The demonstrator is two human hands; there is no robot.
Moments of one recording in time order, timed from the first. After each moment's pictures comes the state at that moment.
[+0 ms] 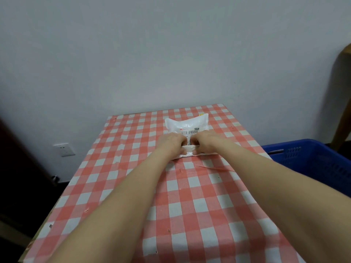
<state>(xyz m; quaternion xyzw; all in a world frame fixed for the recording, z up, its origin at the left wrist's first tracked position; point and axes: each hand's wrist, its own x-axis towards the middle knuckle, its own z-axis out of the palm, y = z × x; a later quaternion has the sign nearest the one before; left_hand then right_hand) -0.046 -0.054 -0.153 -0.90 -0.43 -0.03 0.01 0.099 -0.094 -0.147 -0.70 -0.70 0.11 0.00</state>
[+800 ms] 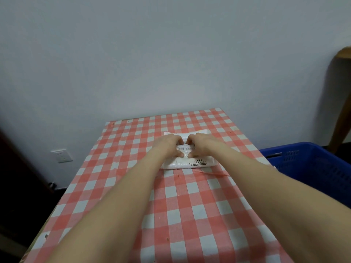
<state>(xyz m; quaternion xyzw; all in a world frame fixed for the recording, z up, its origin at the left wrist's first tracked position) -0.045 -0.038 -0.144 -0.87 -0.48 0.00 -0.06 0.094 -0.092 -0.144 -0.73 -0.67 0.13 0.04</state>
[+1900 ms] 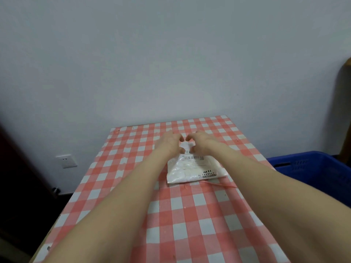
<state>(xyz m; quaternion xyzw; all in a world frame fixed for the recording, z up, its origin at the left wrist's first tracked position) -0.048 -0.024 -0.124 -0.85 -0.52 -0.06 -0.06 0.086 -0.066 -0.126 -0.73 -0.66 0.12 0.09</state>
